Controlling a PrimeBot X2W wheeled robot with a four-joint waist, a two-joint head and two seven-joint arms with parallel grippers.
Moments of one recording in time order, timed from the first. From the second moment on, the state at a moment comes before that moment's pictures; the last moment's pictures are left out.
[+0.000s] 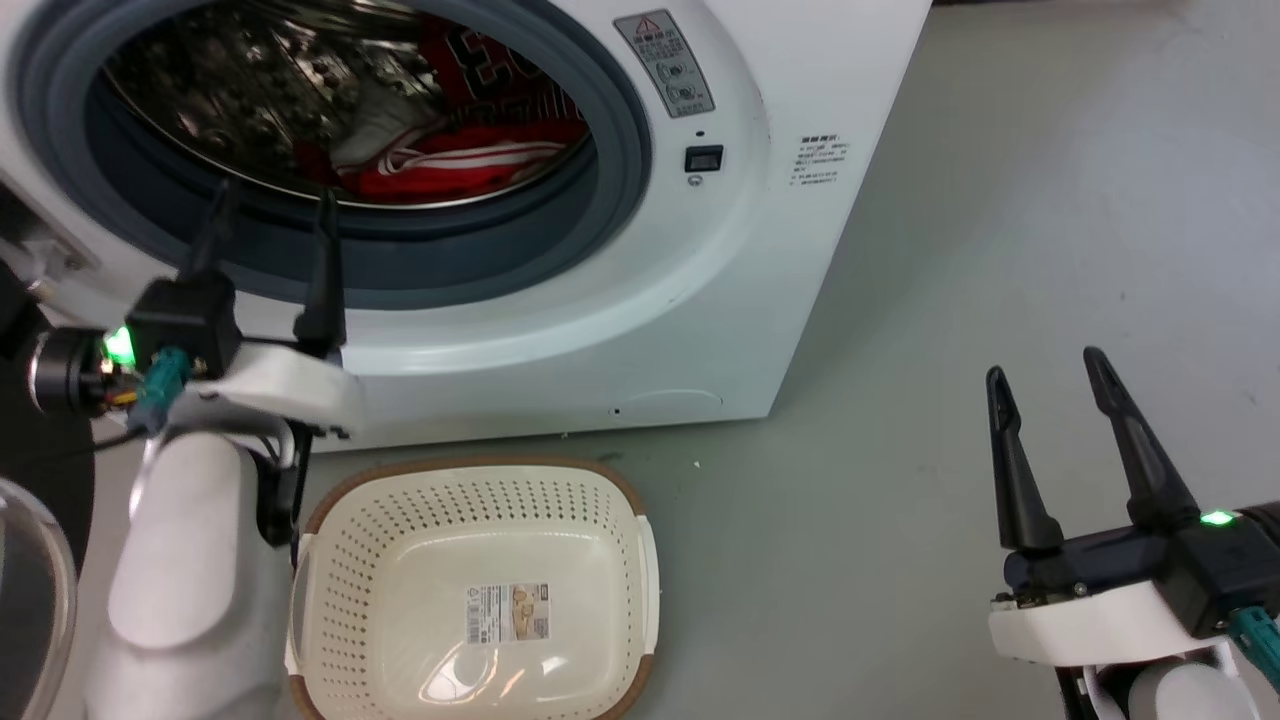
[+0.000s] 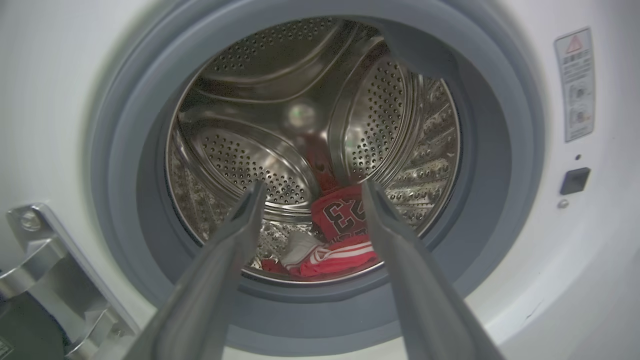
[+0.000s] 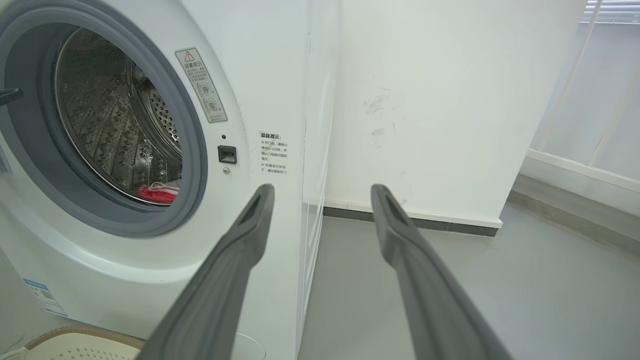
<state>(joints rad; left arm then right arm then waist) -0.51 0.20 0.02 0.36 -0.04 -0.09 -0.26 -0.03 -0.05 0.03 -0.12 -0.02 0.13 -0.26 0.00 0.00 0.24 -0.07</state>
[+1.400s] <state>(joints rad) -1.51 0.55 -0.40 0.95 -0.48 -0.13 0.65 -0.29 -0.05 0.01 -0.23 0.15 0.13 -0.26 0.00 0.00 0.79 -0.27</state>
